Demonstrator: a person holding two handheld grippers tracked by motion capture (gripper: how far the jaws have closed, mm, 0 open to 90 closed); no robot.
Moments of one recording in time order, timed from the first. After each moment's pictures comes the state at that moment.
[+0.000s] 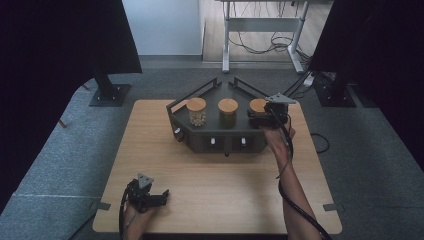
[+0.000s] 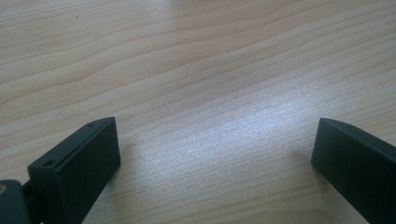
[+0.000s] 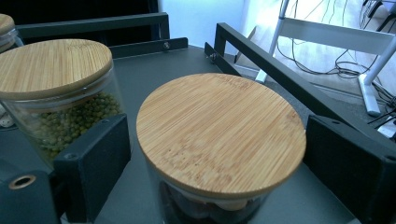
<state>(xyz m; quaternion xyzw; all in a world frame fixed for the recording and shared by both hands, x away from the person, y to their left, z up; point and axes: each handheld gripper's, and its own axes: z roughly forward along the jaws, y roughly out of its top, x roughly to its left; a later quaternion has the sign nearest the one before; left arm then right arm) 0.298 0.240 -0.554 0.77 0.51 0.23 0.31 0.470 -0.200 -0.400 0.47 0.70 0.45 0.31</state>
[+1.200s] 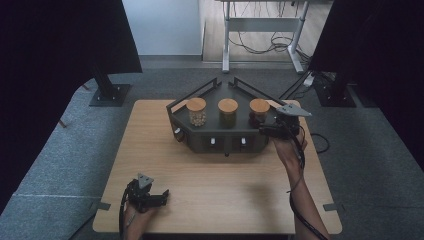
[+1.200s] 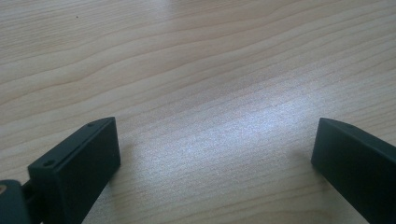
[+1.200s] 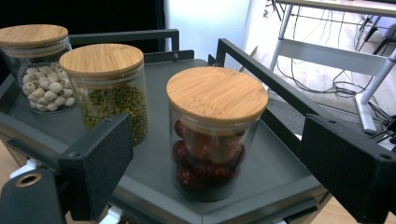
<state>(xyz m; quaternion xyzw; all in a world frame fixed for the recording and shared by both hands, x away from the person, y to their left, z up) 0.298 0.240 -0.554 0.77 0.51 0.23 0.31 0.417 -0.221 -0.392 0.44 0.69 0.48 0.33</state>
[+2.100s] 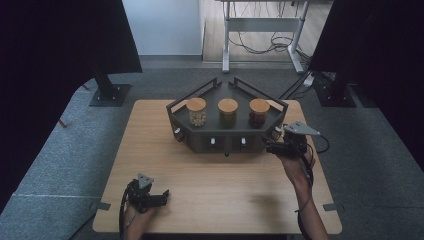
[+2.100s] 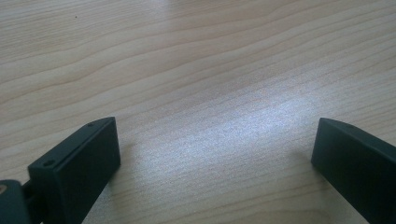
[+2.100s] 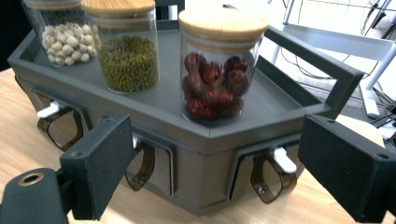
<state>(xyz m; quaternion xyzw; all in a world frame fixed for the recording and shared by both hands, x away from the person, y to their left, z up) 0.298 0.240 -0.554 0.77 0.51 0.23 0.31 0.375 -0.238 -0.418 0.44 0.70 0.46 0.31</state>
